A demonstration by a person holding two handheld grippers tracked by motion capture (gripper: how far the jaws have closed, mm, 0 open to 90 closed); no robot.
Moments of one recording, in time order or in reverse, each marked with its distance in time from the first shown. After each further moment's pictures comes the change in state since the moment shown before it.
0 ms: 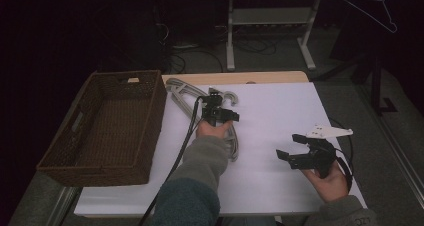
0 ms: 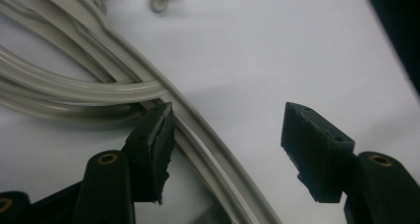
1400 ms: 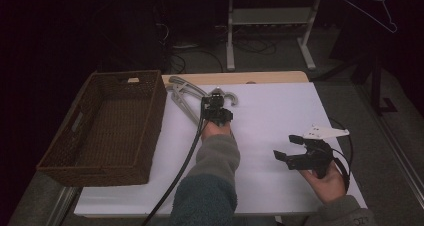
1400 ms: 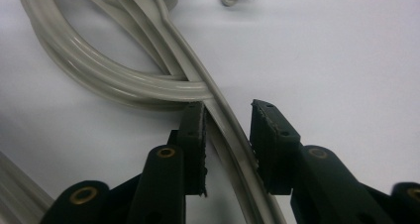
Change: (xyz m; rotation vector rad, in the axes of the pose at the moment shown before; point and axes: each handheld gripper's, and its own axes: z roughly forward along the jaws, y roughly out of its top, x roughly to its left) left arm -0.008 -0.001 0.013 0.010 0.260 -0.090; right arm 0.004 0.000 0.005 0.000 0.016 -0.014
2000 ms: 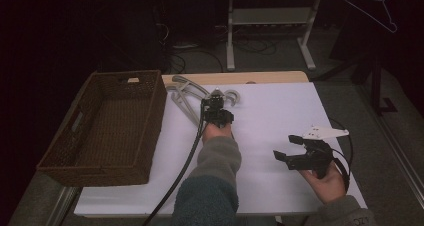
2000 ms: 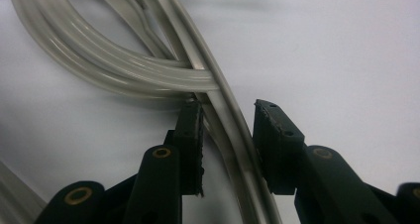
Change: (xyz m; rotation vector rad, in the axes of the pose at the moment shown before) left arm 0.000 -0.003 0.000 0.012 -0.030 -0.026; right arm 0.000 0.000 0.000 0.002 -0.001 -0.010
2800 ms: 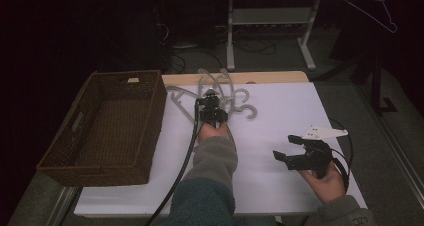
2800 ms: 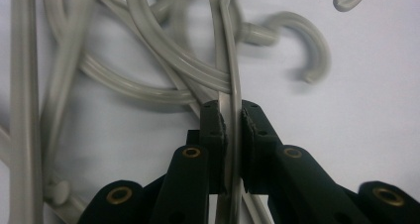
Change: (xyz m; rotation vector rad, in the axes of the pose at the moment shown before) left arm 0.007 -0.003 -0.019 -0.056 -0.028 -0.005; right arm 0.002 0.001 0.001 0.001 -0.001 -0.004
